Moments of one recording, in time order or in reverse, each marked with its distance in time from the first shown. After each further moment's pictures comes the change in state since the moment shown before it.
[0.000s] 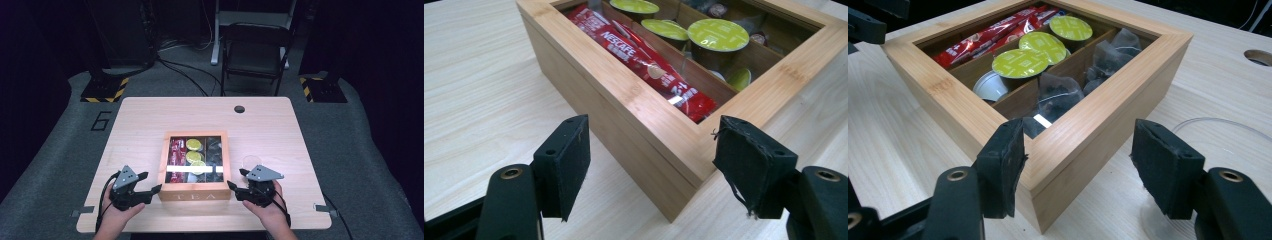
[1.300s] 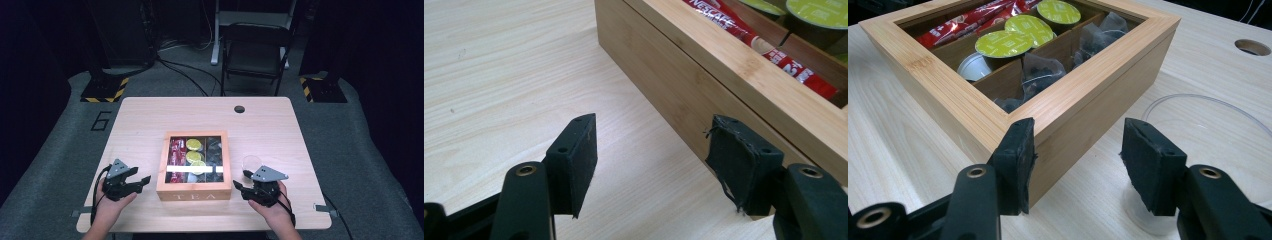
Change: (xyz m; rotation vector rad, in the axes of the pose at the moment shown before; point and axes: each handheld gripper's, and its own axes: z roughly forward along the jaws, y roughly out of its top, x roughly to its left) left arm 0.045 -0.013 0.013 0.052 0.086 -0.071; right arm -0.013 -0.012 -0.003 0.025 -0.007 -0.008
